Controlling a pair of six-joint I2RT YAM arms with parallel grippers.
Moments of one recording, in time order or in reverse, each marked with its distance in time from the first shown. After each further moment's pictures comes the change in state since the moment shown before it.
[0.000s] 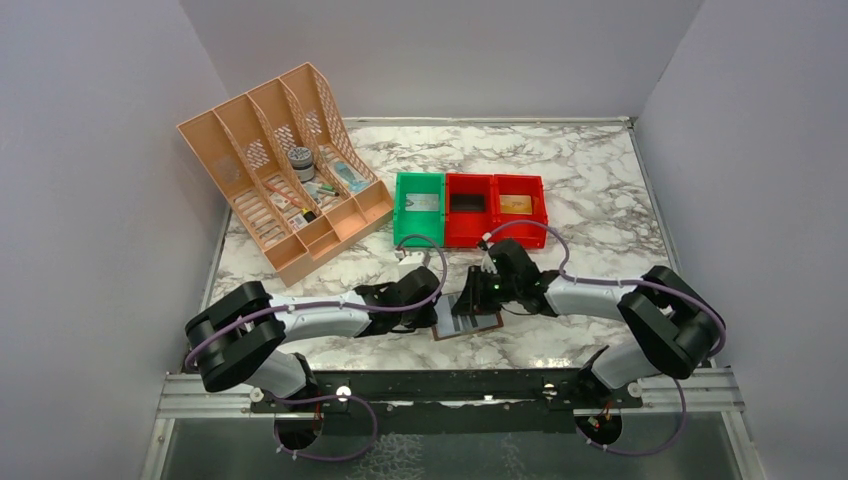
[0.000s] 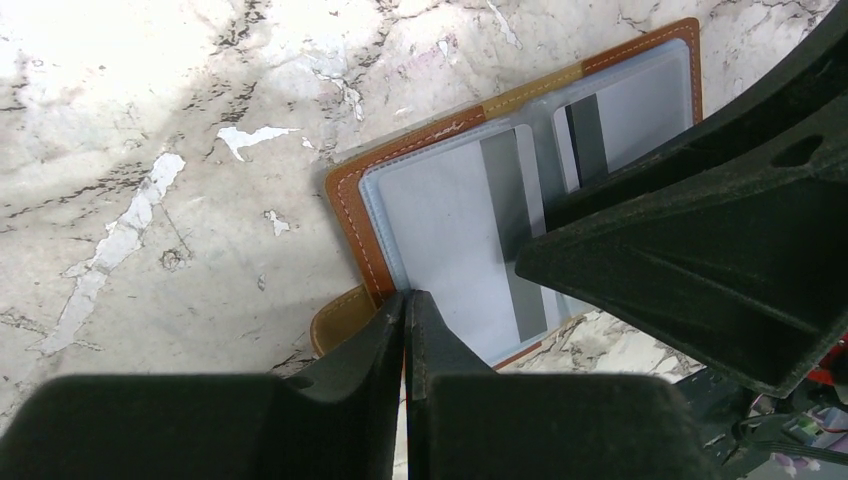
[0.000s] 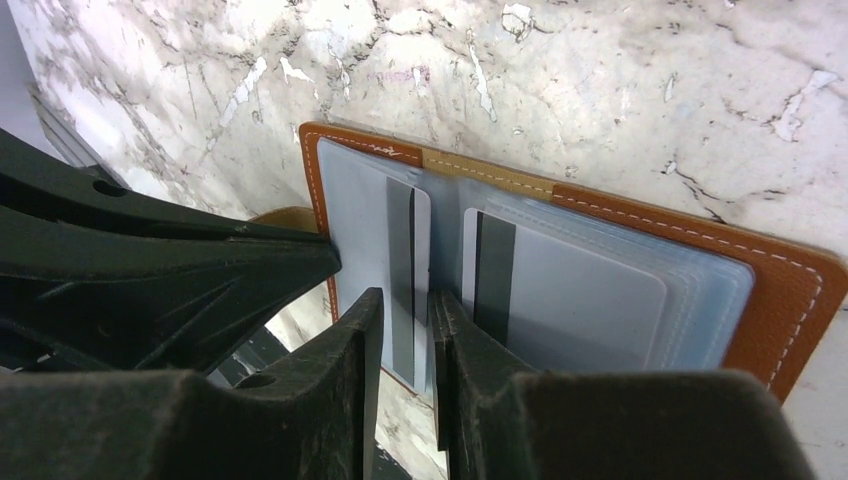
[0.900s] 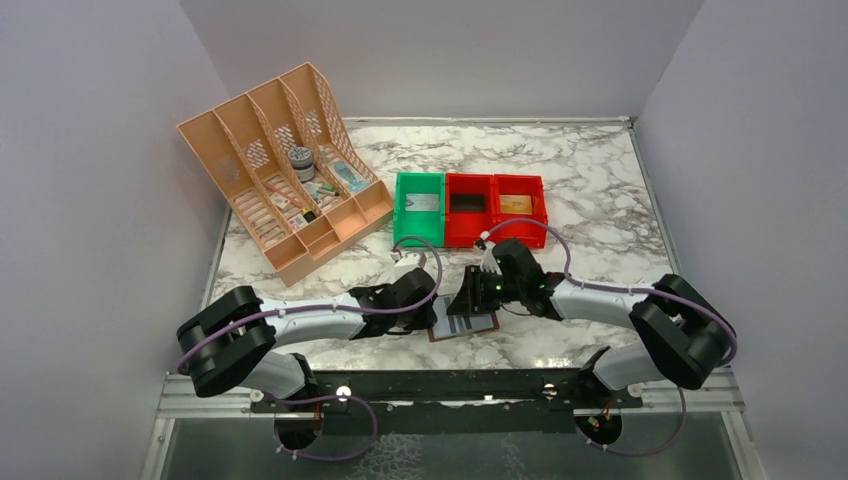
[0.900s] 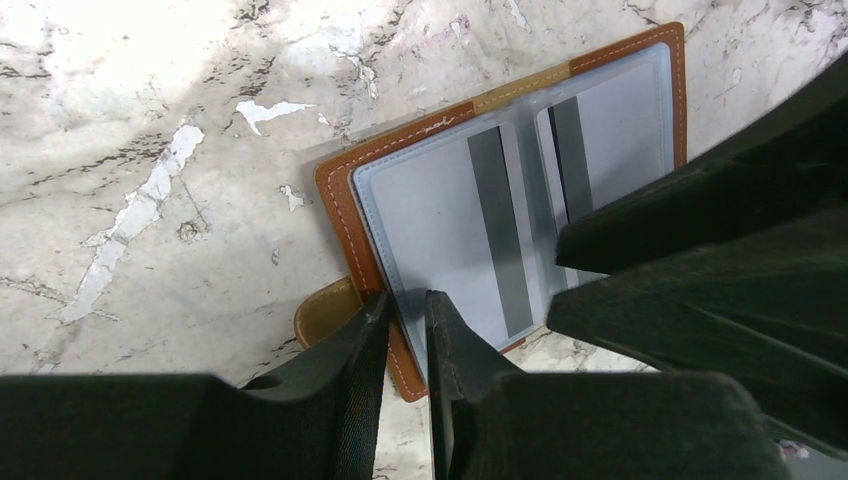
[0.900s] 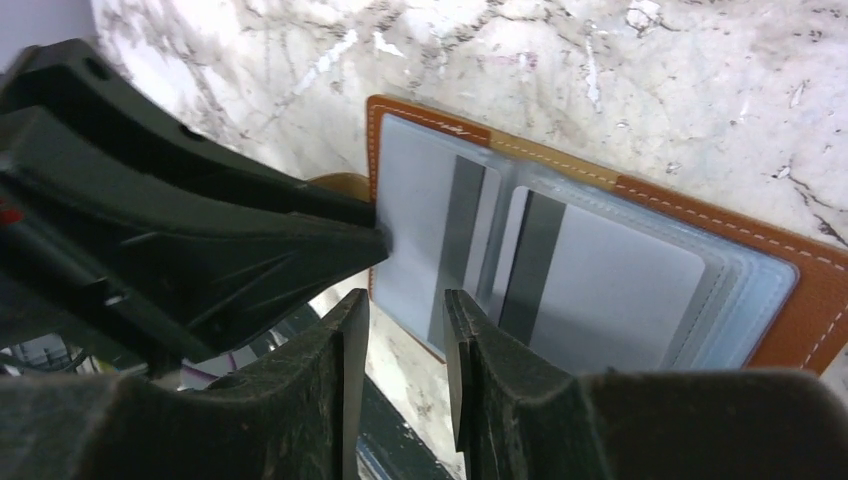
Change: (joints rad) left arm 0.000 -0.051 -0.021 -0.026 0.004 -0.027; right arm 0.004 -0.094 -0.036 0.058 -0.075 -0.018
